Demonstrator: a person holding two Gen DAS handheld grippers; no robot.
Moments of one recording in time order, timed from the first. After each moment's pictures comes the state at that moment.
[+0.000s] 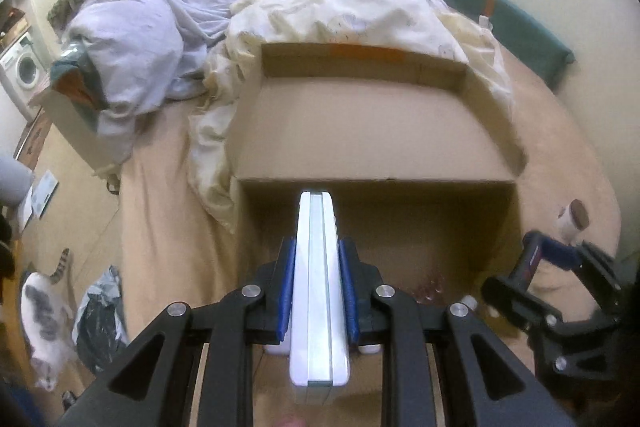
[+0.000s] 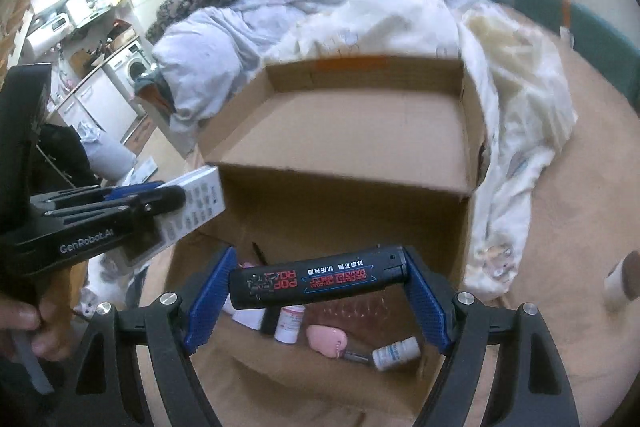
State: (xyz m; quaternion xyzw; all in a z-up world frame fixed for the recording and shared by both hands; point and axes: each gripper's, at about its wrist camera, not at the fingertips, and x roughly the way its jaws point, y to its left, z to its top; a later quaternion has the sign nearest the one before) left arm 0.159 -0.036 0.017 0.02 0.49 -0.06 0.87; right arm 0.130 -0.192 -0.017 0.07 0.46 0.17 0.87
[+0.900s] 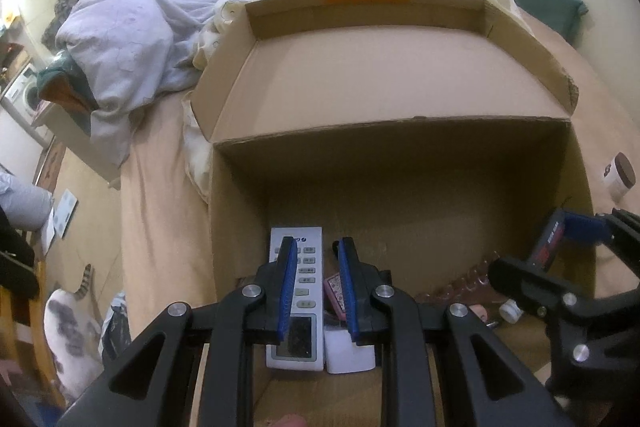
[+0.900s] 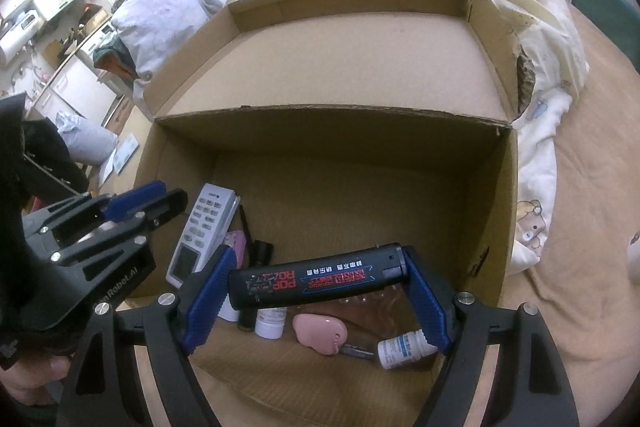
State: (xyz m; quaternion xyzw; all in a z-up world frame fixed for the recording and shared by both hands) left arm 0.169 -0.050 -0.039 0.09 0.49 -0.04 0.86; right arm 0.154 -0.180 -0.060 0.07 0.52 0.15 0.84
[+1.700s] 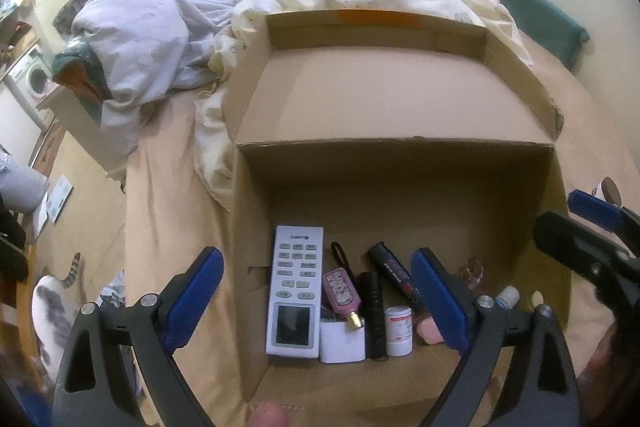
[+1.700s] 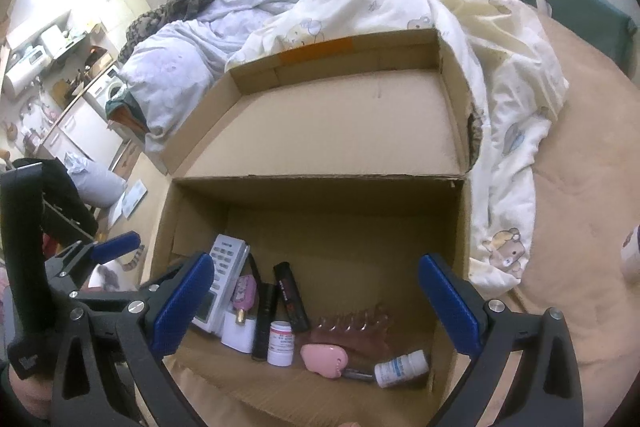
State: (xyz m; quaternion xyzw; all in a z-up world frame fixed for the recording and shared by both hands) left arm 0.155 -0.036 -0.019 0.05 0.48 -0.03 0.87; right arm 0.139 -0.205 -0.024 0.11 0.44 0.13 0.88
